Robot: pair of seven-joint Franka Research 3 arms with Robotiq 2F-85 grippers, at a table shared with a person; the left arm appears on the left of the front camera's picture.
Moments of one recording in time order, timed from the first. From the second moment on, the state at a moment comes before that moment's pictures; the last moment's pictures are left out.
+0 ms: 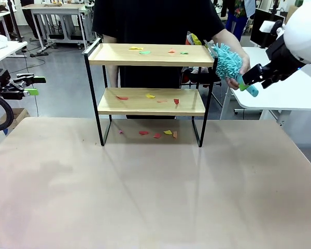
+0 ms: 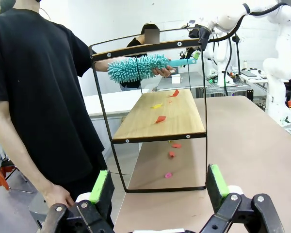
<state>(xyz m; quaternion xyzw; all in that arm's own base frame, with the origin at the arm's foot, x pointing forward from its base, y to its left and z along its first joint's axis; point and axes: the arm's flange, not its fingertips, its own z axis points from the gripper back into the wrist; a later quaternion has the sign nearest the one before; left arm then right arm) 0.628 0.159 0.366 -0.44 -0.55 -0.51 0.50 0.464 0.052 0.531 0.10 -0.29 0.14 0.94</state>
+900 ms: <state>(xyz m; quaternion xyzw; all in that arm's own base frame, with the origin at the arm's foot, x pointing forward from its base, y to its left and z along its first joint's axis) 0.628 0.159 0.366 -0.44 -0.55 -0.51 0.50 0.476 0.053 0.522 0.07 -0.30 0.09 0.95</state>
